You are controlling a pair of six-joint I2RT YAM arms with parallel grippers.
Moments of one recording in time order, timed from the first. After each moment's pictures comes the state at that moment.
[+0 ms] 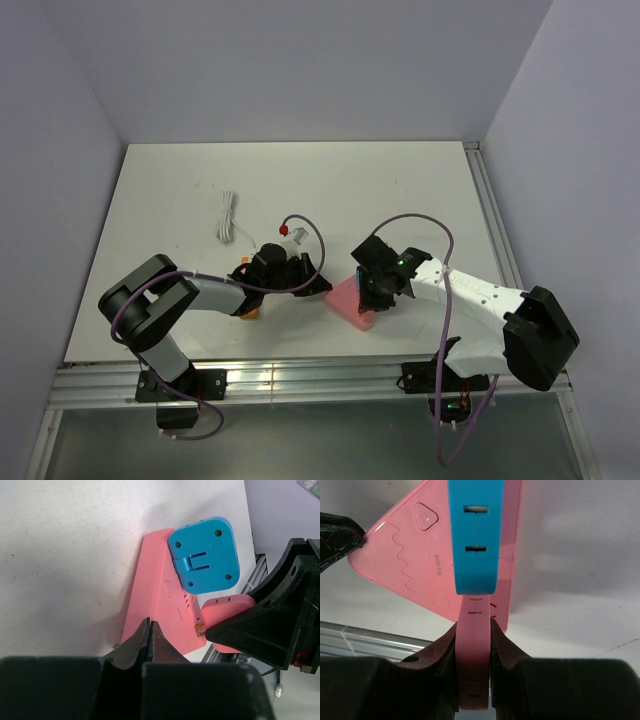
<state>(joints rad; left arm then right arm) -0.81 1.65 0.56 0.66 0.32 -0.86 0.75 1.28 0.78 -0.75 0.00 0.78</state>
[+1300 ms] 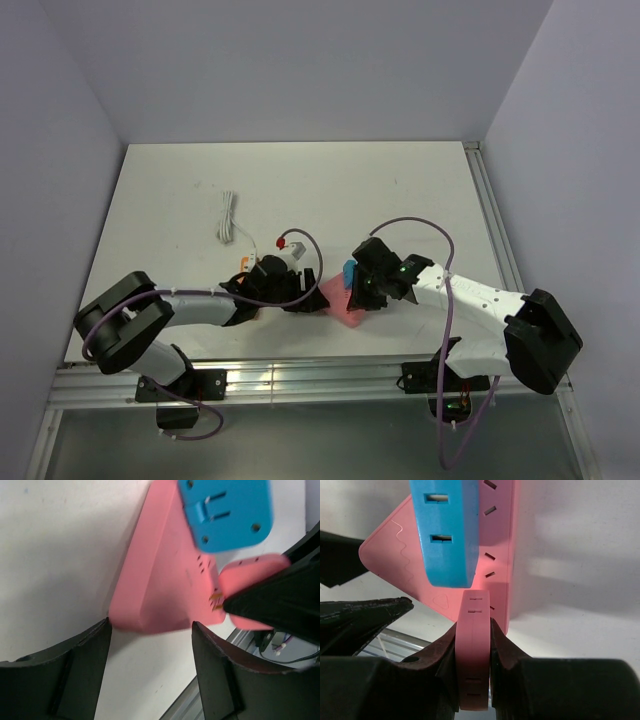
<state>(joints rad) -0.88 1.50 0.51 0.40 0.19 -0.78 0.75 1.25 0.70 -0.57 -0.07 0.83</state>
